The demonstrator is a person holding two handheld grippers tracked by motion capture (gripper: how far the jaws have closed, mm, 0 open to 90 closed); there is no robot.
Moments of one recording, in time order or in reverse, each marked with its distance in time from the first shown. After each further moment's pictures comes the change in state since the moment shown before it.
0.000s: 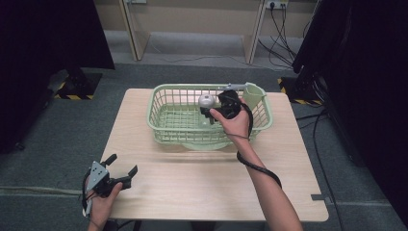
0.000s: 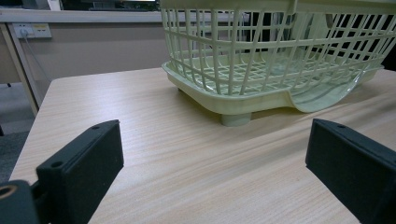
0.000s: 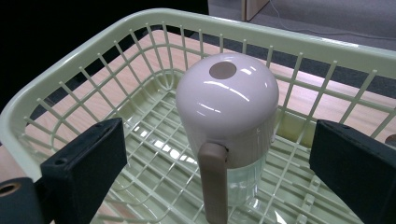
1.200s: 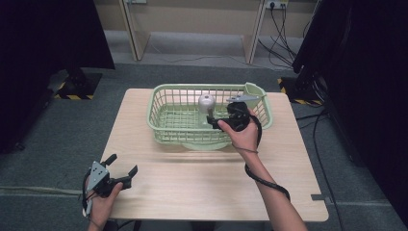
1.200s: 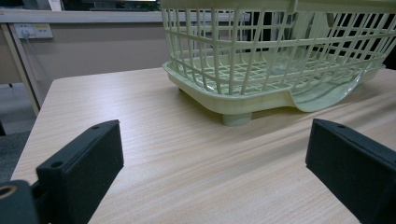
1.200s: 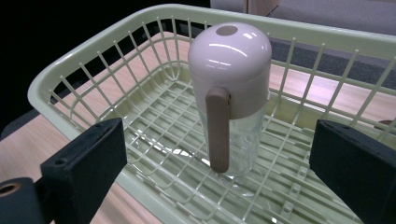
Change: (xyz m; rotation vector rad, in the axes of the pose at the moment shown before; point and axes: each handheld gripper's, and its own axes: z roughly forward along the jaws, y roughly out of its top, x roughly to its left) left arm 0.000 0.000 0.000 0.003 0.004 0.005; right arm 0.002 -0.033 -0.031 -0.052 0.006 -0.021
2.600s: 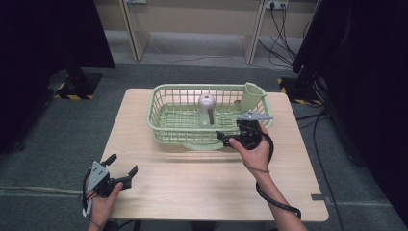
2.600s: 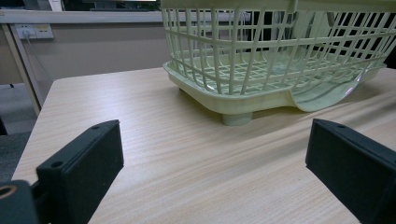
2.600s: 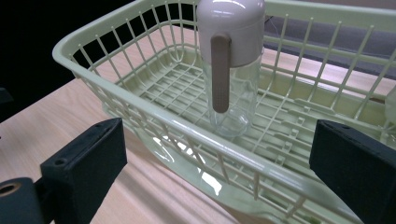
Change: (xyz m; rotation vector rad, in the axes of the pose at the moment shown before) left arm -0.001 0.000 0.000 0.001 0.002 0.002; right arm 0.003 -0.045 -0.040 -0.033 0.002 -0.023
